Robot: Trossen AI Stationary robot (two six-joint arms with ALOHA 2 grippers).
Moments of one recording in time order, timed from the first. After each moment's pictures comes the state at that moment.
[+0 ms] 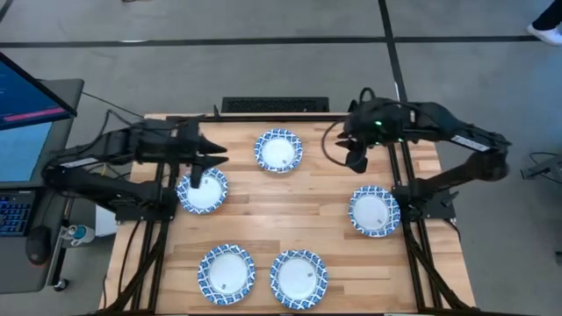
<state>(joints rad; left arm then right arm) 0.09 0.90 1.18 -0.66 -0.06 -0.22 -0.16 1.22 1.55 -1.10 0.12 0.00</state>
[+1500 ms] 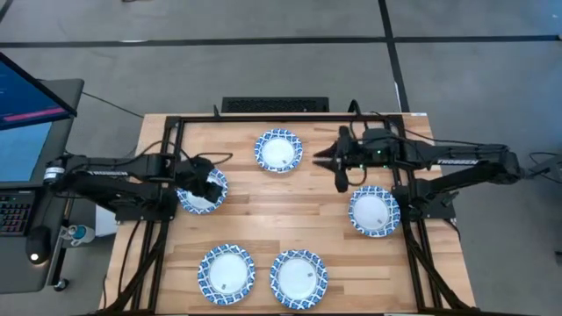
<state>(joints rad) 0.07 0.88 0.64 -0.75 0.05 -1.03 -0.08 1.07 0.90 -0.15 -0.03 0.02</state>
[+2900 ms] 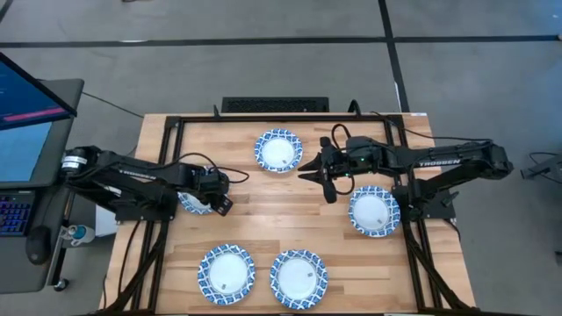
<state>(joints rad) 0.01 1.20 0.60 -0.66 0.01 -0.94 -0.04 1.21 0.90 0.02 -0.11 0.07</state>
